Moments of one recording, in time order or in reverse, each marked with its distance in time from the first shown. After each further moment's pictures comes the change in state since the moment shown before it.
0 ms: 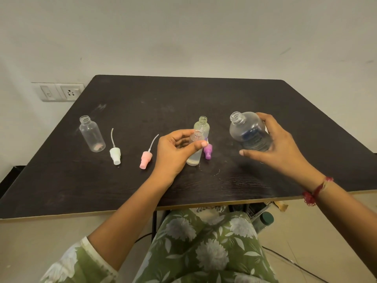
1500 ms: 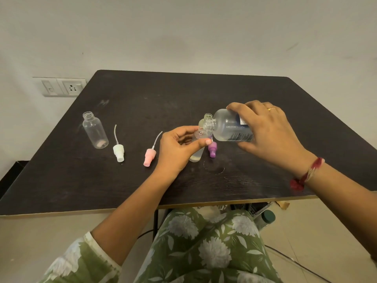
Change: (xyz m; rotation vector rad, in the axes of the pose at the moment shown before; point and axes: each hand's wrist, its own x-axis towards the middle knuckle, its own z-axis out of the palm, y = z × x) left_hand 0.006 -0.007 -0.006 0.067 0.002 0.008; right_hand 0.029 -0.044 0.011 -0.688 0.017 -0.238
